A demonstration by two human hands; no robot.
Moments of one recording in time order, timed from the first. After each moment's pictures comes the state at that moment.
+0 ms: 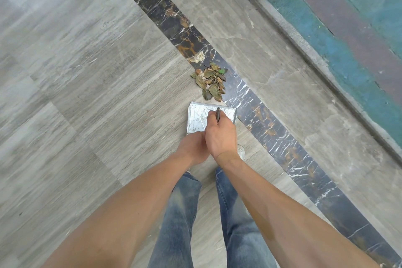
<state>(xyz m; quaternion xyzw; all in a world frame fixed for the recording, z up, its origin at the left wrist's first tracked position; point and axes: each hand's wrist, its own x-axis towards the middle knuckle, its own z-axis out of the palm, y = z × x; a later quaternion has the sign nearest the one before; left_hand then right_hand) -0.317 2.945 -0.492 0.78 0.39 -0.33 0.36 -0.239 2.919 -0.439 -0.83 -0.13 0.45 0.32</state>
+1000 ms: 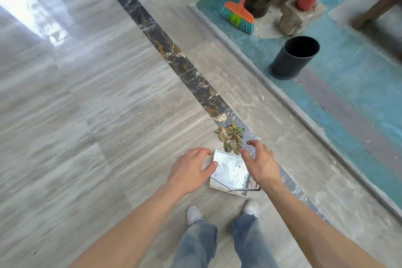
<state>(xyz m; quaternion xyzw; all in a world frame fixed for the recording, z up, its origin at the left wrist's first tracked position) -0.460 3.026 -0.307 0.84 0.42 -0.06 0.33 -0.262 2.938 -0.318 -0.87 -0.33 0.34 0.17</state>
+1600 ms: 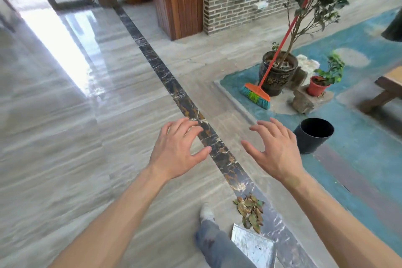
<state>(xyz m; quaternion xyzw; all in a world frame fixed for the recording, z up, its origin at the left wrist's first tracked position) -0.520 3.237 -0.112 0.90 0.39 0.20 0.00 -0.265 3.140 -0.115 -0.77 -0.61 -0.03 0.16</state>
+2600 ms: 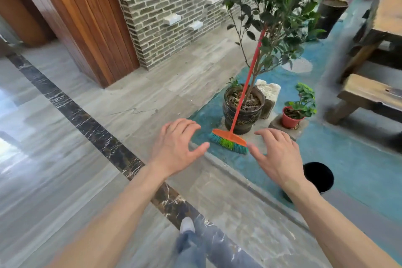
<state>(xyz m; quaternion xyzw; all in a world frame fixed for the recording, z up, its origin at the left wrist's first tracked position) -0.189 3.827 -0.096 0.96 0.24 0.14 0.07 0.002 3.627 -0.112 -0.89 -0.40 -0.06 0.19</state>
